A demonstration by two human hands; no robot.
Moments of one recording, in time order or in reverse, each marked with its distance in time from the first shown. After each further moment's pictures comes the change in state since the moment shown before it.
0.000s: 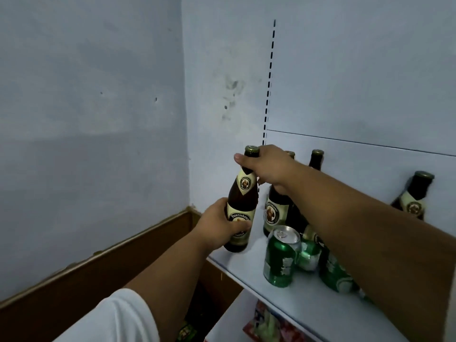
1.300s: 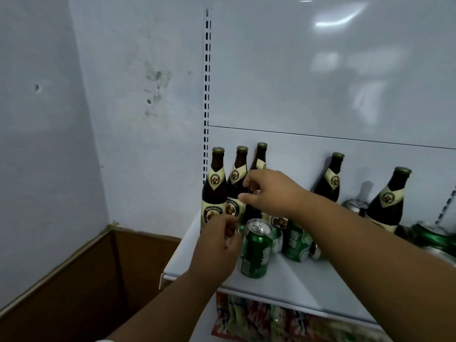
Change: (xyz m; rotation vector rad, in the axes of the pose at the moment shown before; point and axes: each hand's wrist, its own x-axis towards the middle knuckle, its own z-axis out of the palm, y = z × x) left_hand -0.003 -0.036 0.044 0.005 -0.102 0.481; right_hand -0.061 0.037 -0.006 -0.757 0.170 0.097
